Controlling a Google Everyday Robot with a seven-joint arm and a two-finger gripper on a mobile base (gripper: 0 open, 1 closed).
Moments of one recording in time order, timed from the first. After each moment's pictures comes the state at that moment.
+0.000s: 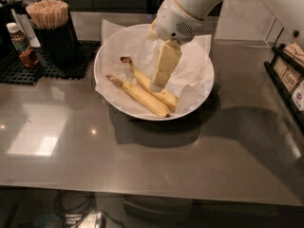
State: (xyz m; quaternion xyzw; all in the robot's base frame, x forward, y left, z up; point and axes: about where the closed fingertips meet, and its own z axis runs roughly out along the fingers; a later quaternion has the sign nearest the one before) arm 0.550 0.004 0.939 -0.72 0.65 0.15 0.21
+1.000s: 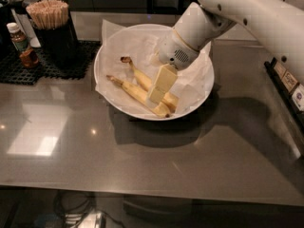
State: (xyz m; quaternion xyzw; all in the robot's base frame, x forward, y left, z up) arm 0.557 0.007 0.871 -0.65 0.70 0.23 0.19
